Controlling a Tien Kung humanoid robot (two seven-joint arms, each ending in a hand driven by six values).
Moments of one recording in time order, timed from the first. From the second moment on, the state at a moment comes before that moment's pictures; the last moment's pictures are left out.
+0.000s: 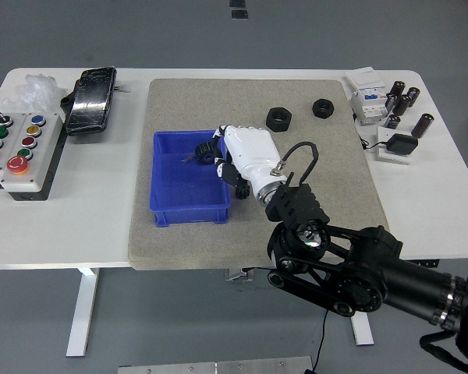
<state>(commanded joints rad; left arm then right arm) -0.08 0.09 -1.68 -0.18 1.54 -0.05 0.28 0.68 -0.11 0.48 1.25 -2.05 -0.39 -0.65</state>
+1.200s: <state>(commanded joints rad) -0.08 0.09 -1.68 -0.18 1.54 -0.05 0.28 0.70 -0.07 0.29 1.07 -1.75 -0.38 -0.65</state>
